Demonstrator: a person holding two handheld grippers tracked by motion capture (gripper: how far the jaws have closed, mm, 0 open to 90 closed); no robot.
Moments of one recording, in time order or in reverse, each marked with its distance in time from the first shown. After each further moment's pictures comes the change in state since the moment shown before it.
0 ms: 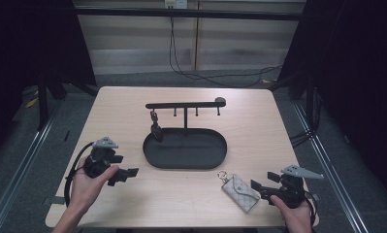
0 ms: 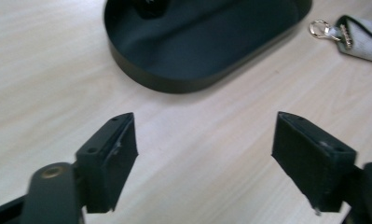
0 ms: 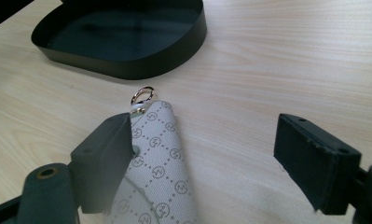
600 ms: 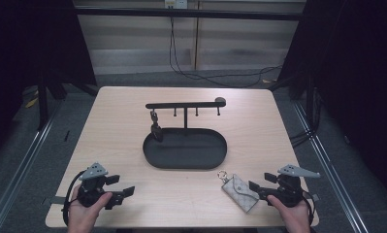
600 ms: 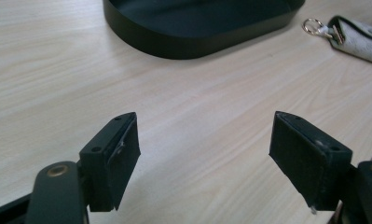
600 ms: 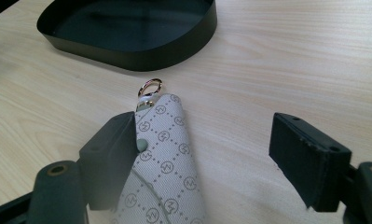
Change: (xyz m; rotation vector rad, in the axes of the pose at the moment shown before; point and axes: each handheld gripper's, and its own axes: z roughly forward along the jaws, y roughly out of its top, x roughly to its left) left arm -0.015 -0.066 0.002 -0.146 0.021 -0.070; right arm 0.004 0.002 0.003 0.035 0.011 -0.026
